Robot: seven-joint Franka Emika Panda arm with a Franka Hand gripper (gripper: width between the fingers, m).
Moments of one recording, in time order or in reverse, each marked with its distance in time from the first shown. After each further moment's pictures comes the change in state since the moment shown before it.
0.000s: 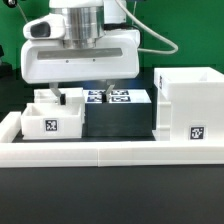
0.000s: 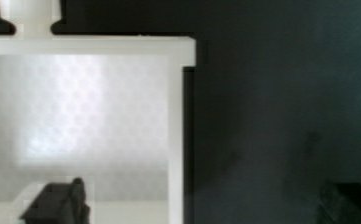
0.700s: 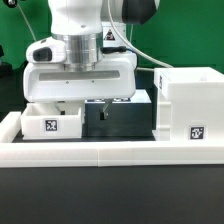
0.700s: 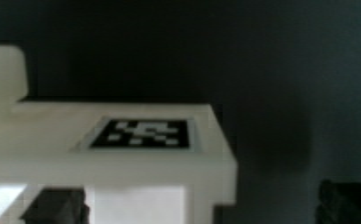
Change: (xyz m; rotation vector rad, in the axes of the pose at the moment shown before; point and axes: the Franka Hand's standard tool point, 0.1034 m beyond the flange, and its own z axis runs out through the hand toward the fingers) arm -0.019 0.002 0.037 -0.010 -0.041 -0.009
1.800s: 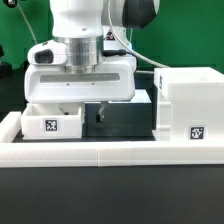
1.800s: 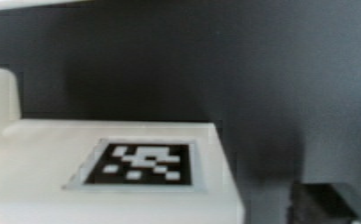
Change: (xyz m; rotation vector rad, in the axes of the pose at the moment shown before) arm -0.003 0.001 0.003 -0.012 0.024 -0.005
